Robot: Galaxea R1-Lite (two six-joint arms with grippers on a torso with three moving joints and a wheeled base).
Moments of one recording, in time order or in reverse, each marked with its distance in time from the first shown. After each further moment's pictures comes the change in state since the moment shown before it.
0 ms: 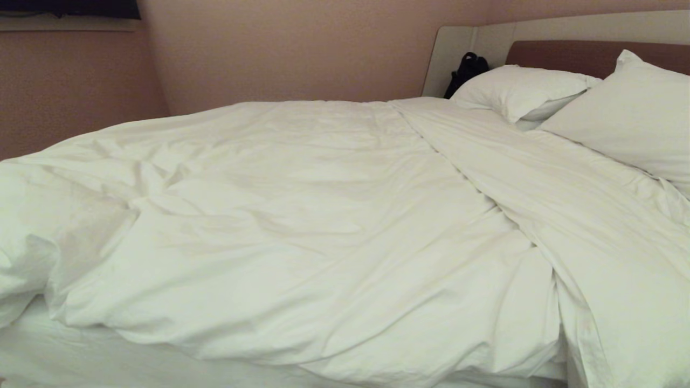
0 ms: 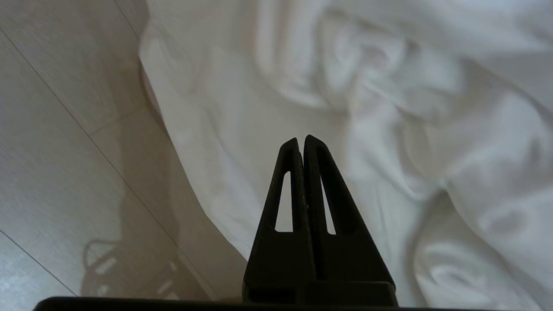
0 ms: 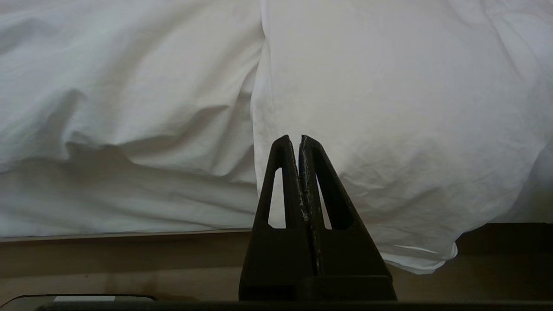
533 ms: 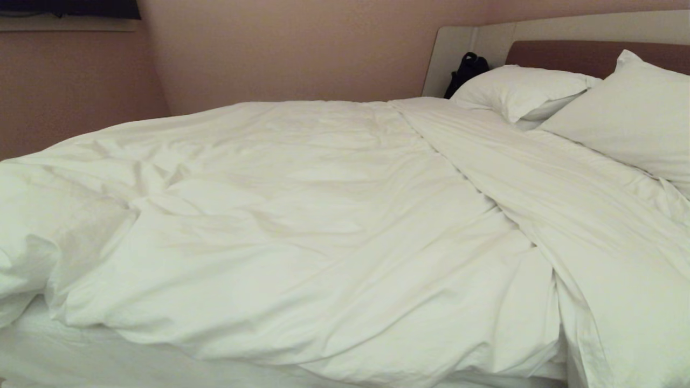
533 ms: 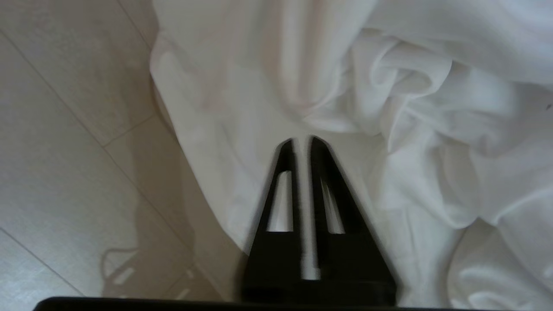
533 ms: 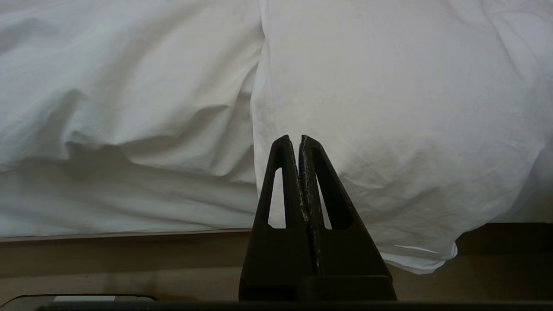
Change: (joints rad) left arm -0.030 0.081 -0.056 -0.020 0.024 0.034; right arm 0.000 0.000 0.000 0.000 0.000 0.000
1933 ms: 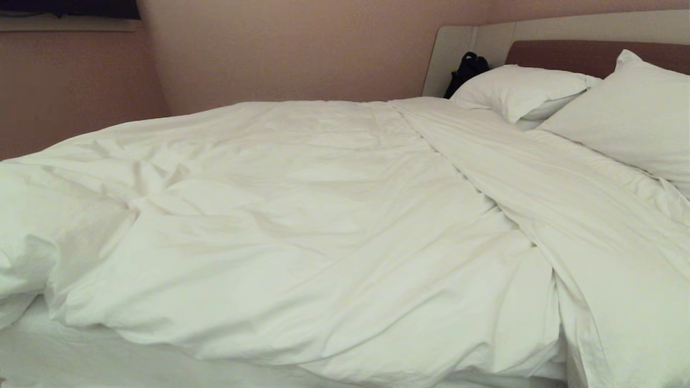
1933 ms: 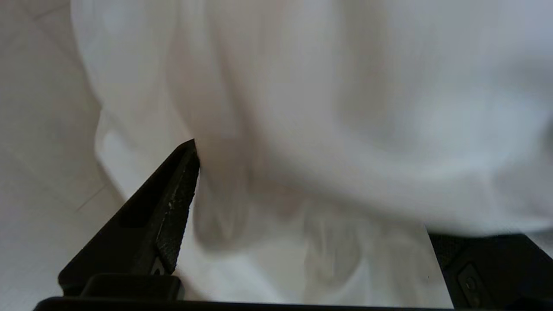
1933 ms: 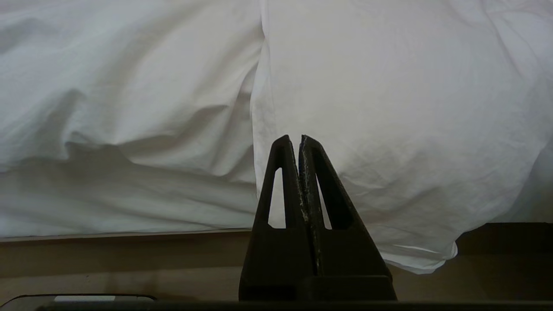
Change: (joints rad) left arm -0.119 0.118 -0.239 -0.035 -0.013 -0.082; right arm 0.000 0.000 0.000 0.000 0.000 0.000
